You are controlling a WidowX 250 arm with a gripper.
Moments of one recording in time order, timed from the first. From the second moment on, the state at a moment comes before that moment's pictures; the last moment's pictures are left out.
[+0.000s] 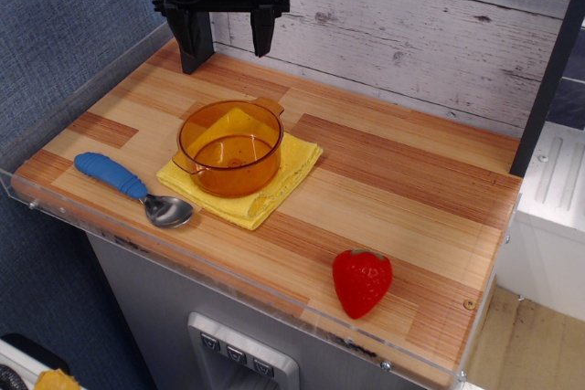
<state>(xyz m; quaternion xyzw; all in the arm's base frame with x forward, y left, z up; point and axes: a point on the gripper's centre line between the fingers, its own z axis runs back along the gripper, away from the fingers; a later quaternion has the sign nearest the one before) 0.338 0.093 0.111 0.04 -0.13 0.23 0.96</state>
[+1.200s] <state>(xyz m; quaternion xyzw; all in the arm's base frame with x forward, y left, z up) 0.261 0.148 0.103 0.08 -0.10 0.58 0.81</state>
